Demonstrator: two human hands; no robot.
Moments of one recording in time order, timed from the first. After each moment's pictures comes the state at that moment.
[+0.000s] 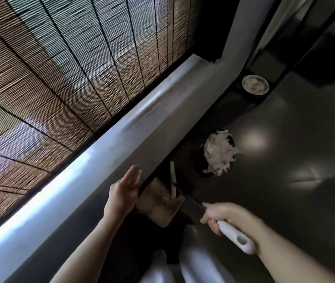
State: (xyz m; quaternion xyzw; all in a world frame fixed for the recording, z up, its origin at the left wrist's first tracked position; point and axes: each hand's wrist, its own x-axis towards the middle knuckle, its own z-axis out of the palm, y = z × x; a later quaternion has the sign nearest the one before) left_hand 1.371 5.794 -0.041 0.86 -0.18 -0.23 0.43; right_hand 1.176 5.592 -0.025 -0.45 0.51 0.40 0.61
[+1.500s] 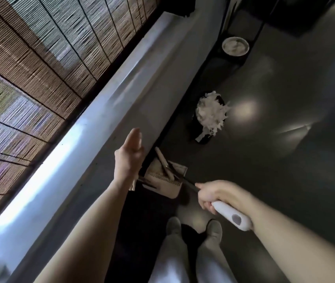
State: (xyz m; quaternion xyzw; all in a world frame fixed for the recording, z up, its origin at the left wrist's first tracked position) left_hand 1.338 5.809 -0.019 0.85 -0.22 -0.23 0.42; right_hand 1.134 5.706 -0.030 -0.51 0.51 0.41 0.56
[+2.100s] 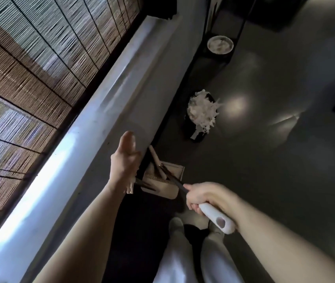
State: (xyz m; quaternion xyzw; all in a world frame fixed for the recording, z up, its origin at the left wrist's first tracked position) left_hand 1.341 5.808 -0.011 0.84 -0.23 -0.29 0.40; right_hand 1.143 5.732 -0.032 -0.47 0.52 0.37 0.61
